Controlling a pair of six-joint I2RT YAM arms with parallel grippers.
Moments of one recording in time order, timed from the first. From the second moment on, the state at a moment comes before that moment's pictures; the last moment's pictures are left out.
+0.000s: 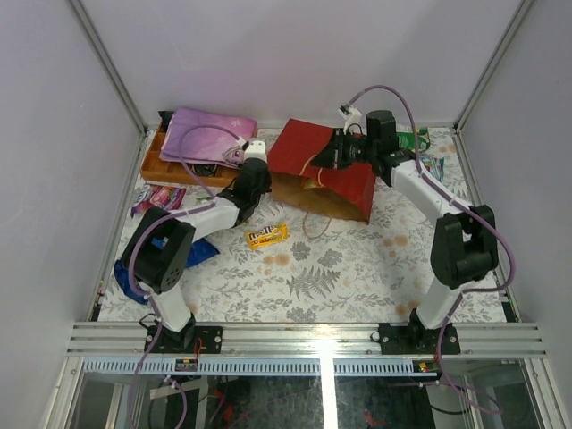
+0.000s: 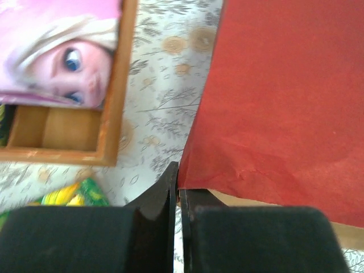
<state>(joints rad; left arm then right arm) -0.48 1.80 1.06 0.29 -0.35 -0.21 0.31 1.72 1.37 -0.10 -0.76 0.39</state>
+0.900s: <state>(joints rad) -0.70 1.89 1.22 0.01 -0.84 -0.86 0.25 2.31 2.31 -0.70 -0.95 -0.02</state>
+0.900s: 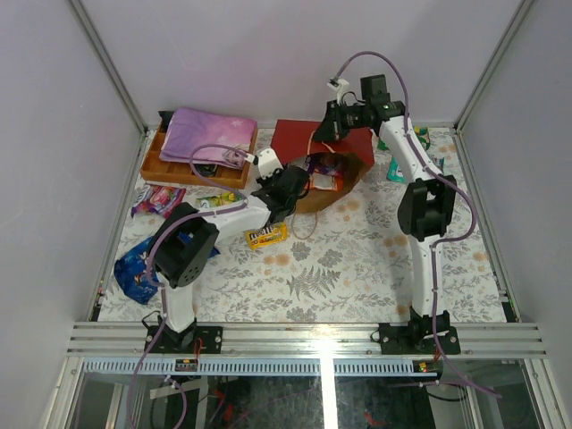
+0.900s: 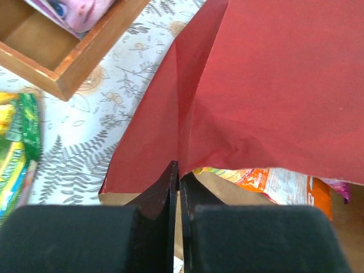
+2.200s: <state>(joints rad) -0.71 1.72 1.42 -0.05 -0.02 -0.06 0.01 1.48 1.16 0.22 -0.93 0.77</state>
